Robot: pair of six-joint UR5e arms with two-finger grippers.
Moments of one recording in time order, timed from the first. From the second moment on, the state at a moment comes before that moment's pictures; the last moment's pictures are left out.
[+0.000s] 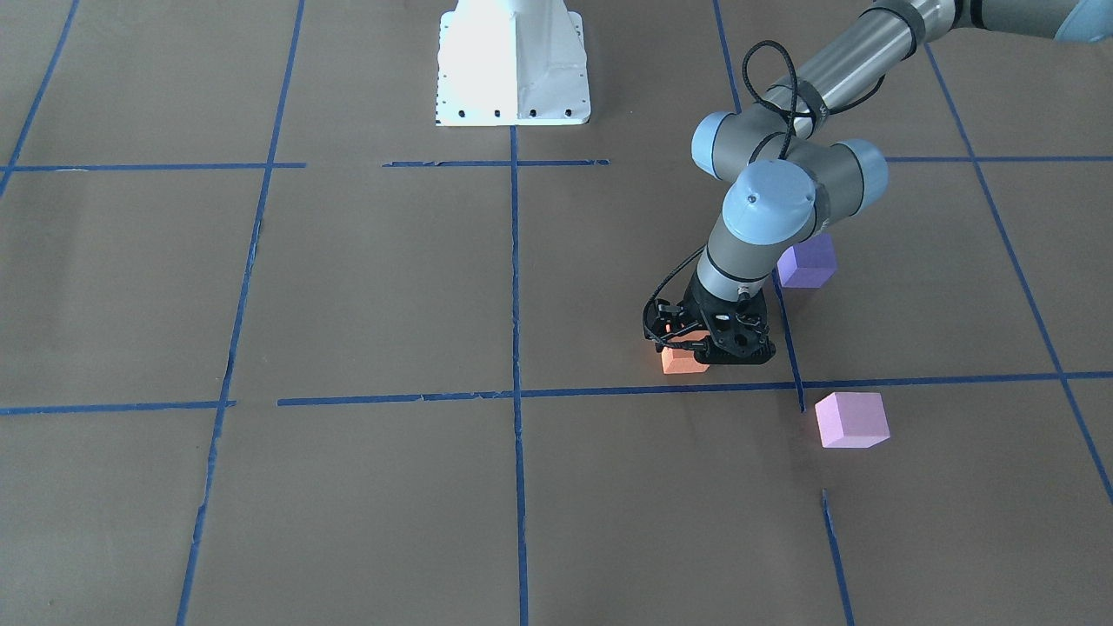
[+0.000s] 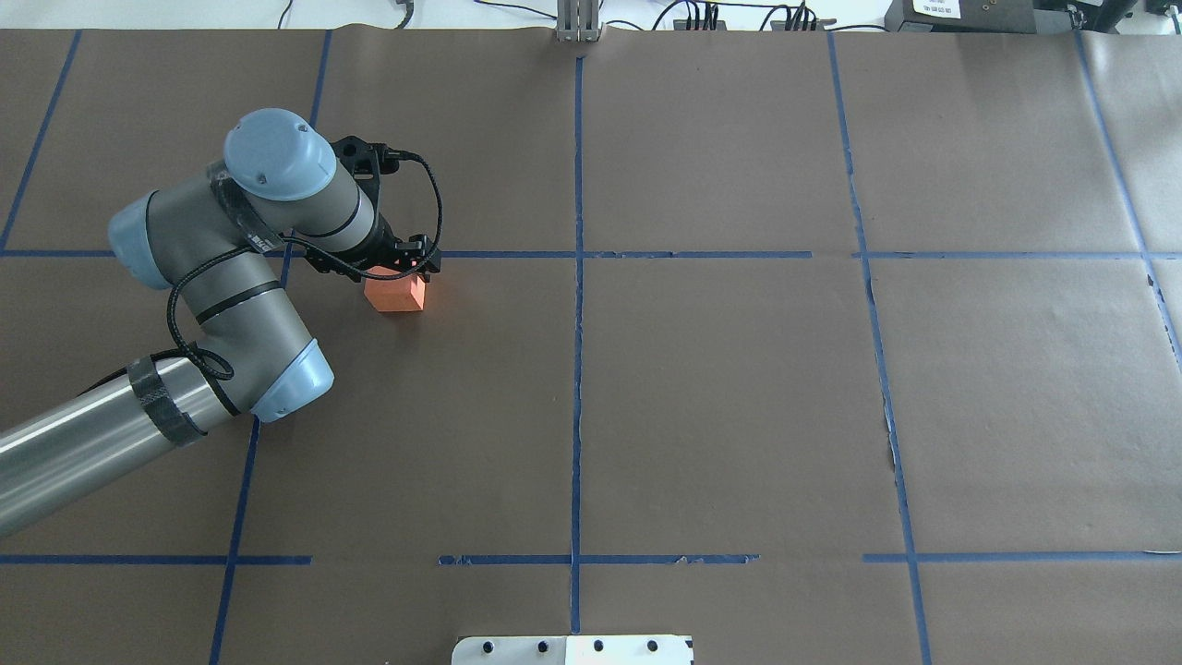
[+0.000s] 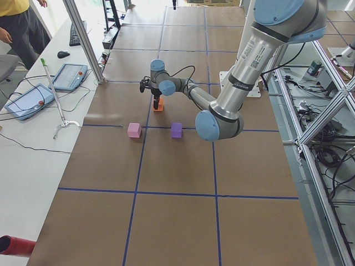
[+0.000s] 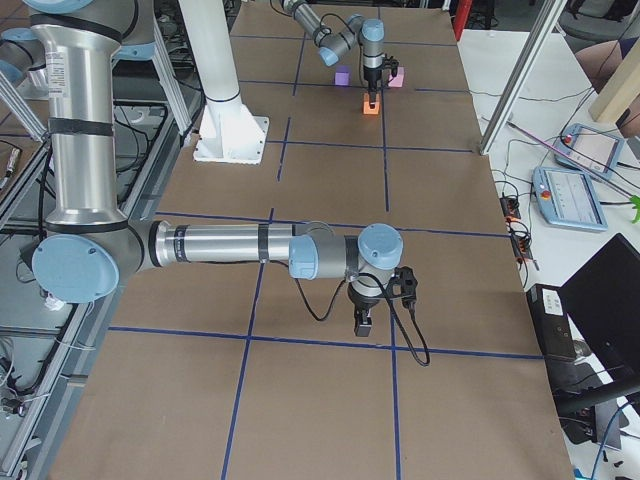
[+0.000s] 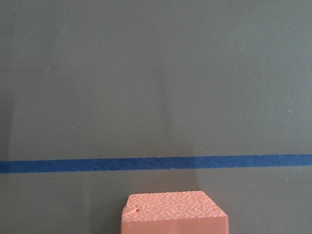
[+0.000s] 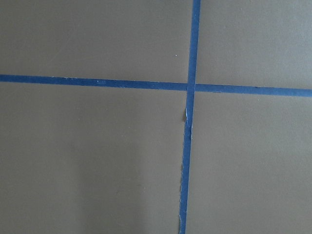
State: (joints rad) left arm -0.72 -2.15 -1.45 -1.87 -1.98 -1.04; right arm 1.48 -1.59 1.63 -1.57 2.36 0.05
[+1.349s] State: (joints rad) left arm -0.84 -2.08 -1.66 -1.79 -2.04 -1.04; right arm 1.48 -1.59 1.63 -1.57 2.36 0.05
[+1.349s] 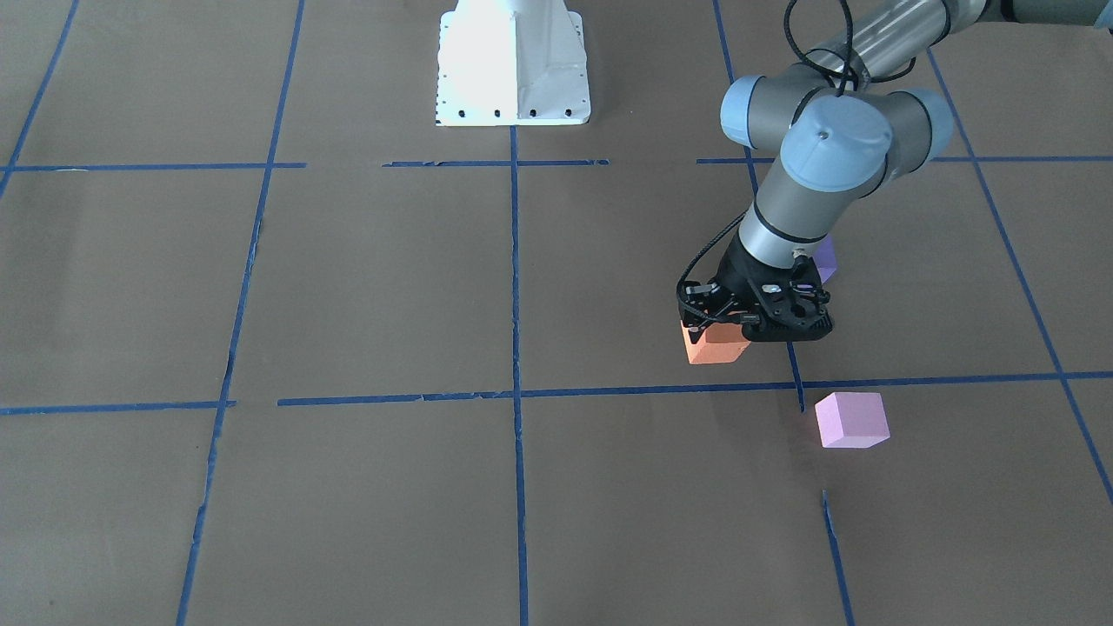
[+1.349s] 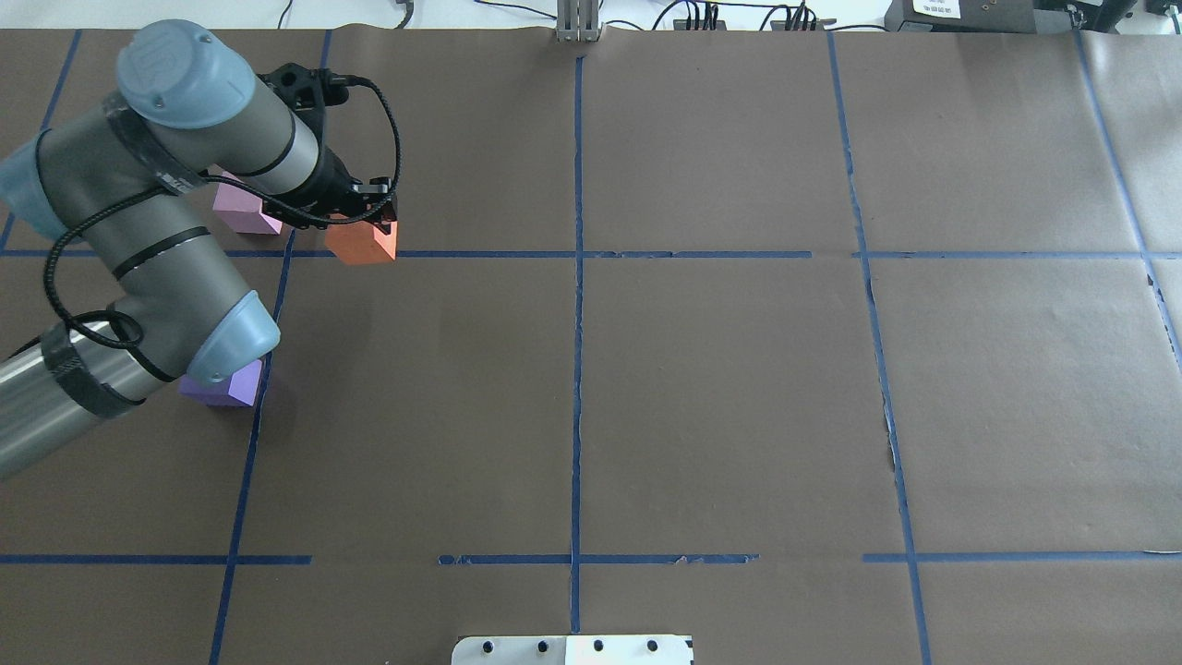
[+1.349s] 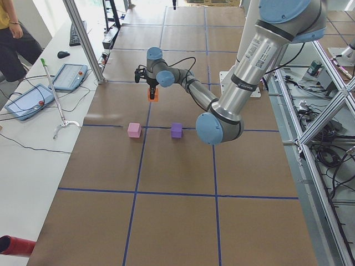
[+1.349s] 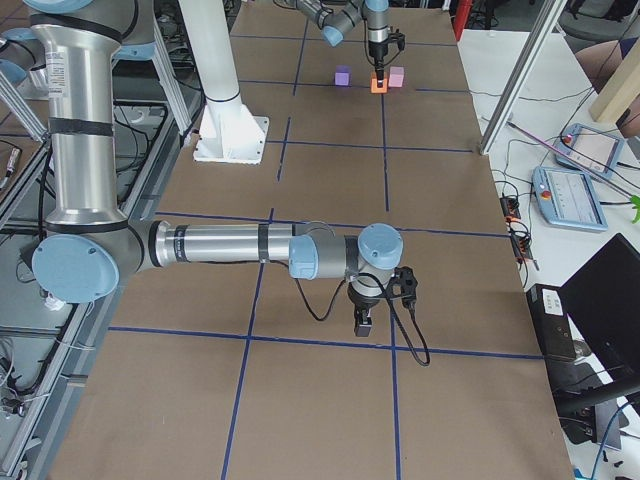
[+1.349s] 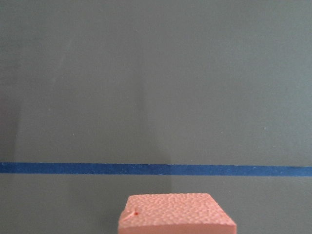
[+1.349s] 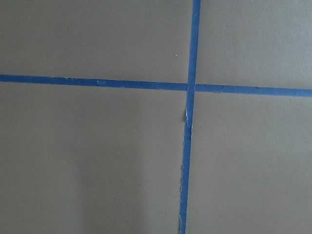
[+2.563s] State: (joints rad) left arm -0.96 -1.81 -1.65 -1.89 -2.17 -0.83; right arm 1.48 -1.59 1.63 -1.57 2.36 0.05
